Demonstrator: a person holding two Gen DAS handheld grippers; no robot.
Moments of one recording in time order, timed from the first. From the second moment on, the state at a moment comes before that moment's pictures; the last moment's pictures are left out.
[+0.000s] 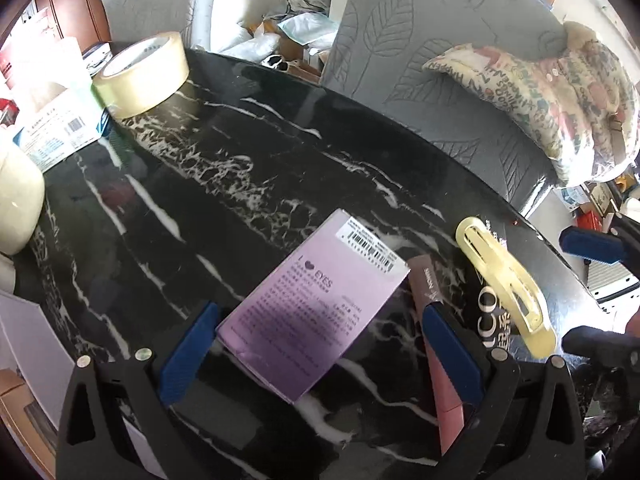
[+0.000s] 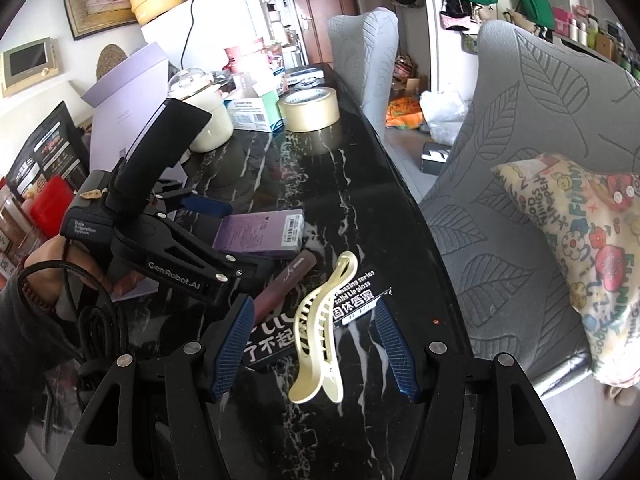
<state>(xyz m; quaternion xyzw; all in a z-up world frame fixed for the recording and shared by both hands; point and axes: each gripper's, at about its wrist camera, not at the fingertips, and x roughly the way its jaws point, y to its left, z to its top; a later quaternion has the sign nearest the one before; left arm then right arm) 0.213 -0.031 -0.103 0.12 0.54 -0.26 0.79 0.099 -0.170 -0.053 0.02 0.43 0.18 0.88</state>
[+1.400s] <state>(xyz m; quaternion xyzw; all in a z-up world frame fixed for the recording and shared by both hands) 0.093 -0.017 -0.098 0.09 0.53 -0.15 0.83 0.096 -0.184 -0.078 0.06 0.46 0.21 0.86</state>
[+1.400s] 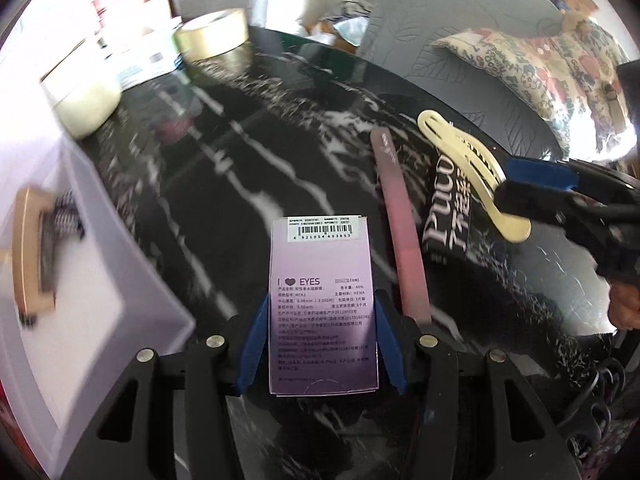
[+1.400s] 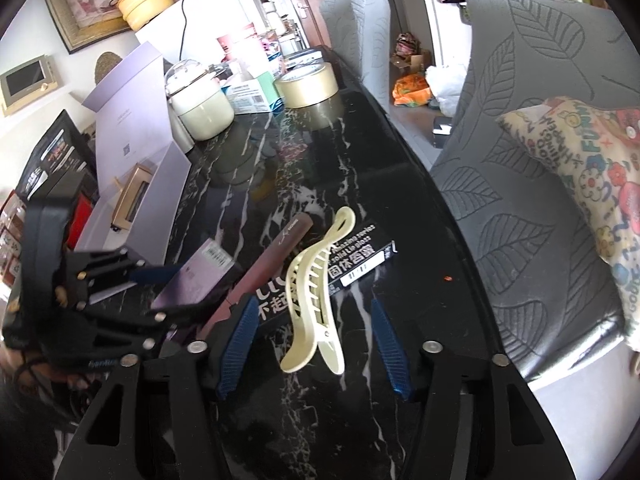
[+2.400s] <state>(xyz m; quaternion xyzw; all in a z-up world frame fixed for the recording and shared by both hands) -0.014 0.031 -0.095 -0.02 0.51 -0.06 0.86 0.051 -0.165 -0.083 0.06 0.47 0.24 0.85</state>
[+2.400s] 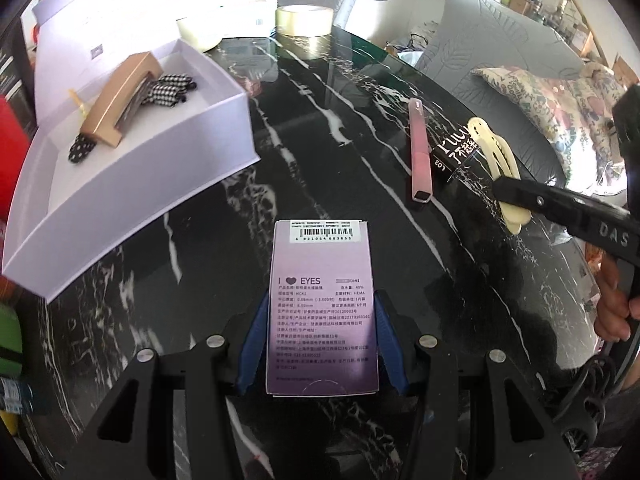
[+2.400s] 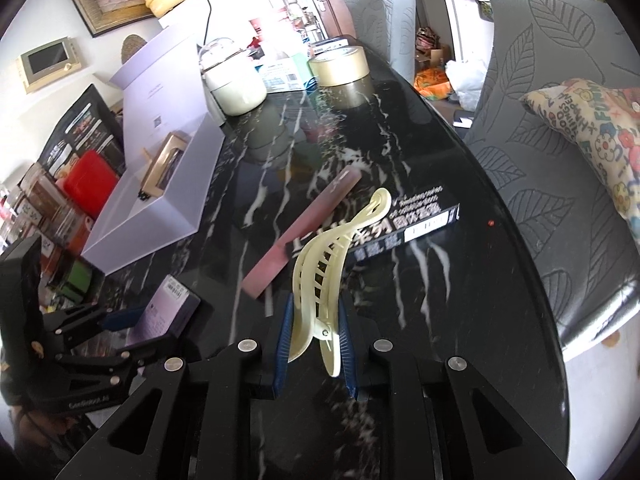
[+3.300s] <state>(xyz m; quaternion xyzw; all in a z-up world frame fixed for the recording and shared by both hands) -0.075 0.079 -0.086 -0.08 0.50 -0.01 0.86 -0.012 -0.094 -0.080 0.02 0.47 0.34 0.82</state>
